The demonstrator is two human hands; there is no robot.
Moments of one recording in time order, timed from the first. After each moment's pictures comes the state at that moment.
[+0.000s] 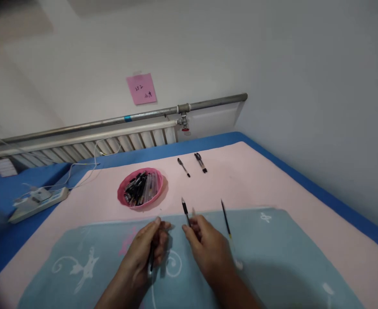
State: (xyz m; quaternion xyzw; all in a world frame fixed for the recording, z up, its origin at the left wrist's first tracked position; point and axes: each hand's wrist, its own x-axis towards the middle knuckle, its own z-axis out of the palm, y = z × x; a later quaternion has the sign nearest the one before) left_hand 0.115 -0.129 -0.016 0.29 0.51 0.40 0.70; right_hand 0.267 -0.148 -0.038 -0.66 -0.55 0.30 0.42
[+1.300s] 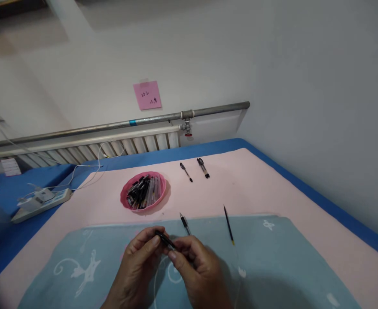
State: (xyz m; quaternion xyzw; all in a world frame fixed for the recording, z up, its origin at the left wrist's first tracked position) left_hand 0.104 -0.150 -0.010 0.27 0.36 0.54 0.71; right_hand 0.231 -0.180 -0.013 -0.50 -0.42 0.50 0.56
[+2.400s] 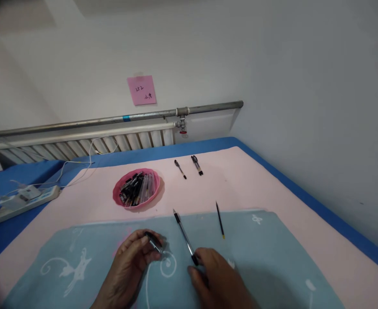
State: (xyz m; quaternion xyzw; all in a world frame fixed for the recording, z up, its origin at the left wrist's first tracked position) left_hand 0.092 -0.152 -0.021 0.28 0.38 0.51 0.72; right_hand 0.289 -0.203 -0.039 -0.66 -0.65 0.20 0.31
